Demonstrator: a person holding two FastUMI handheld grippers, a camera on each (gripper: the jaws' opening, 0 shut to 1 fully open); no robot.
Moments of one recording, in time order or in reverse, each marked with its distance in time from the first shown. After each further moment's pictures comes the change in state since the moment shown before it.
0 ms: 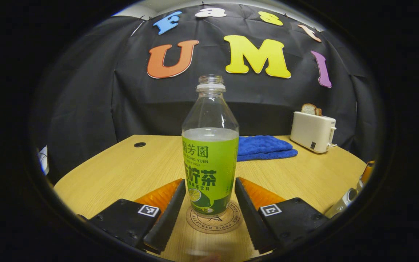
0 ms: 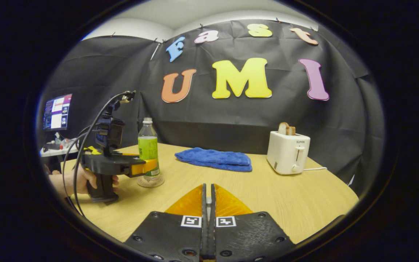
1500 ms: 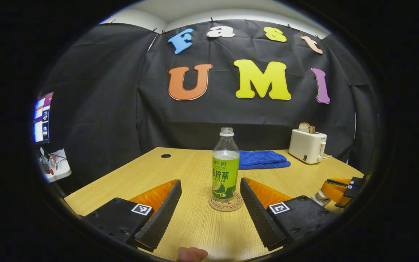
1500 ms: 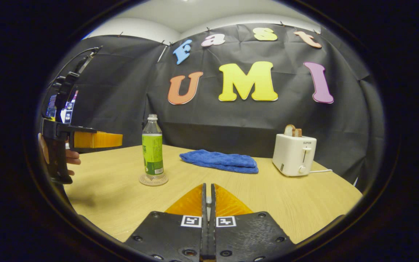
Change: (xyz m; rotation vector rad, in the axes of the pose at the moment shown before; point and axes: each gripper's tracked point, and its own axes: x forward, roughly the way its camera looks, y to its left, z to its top) left arm -0.126 0.021 0.039 -0.021 -0.129 0.101; right arm 0.009 0.011 -0.018 -0.040 -0.054 0.026
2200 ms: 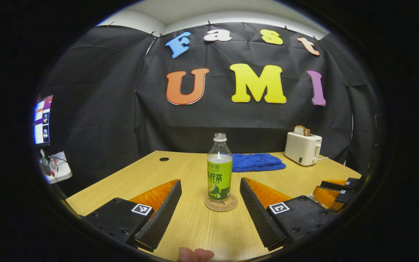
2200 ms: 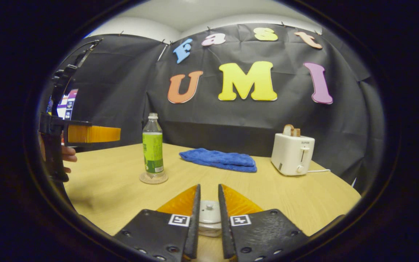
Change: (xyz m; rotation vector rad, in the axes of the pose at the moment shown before) left arm -0.020 -0.012 0.013 0.005 -0.033 -0.011; right arm -0.012 0.001 0.016 -0.001 -0.026 -0.006
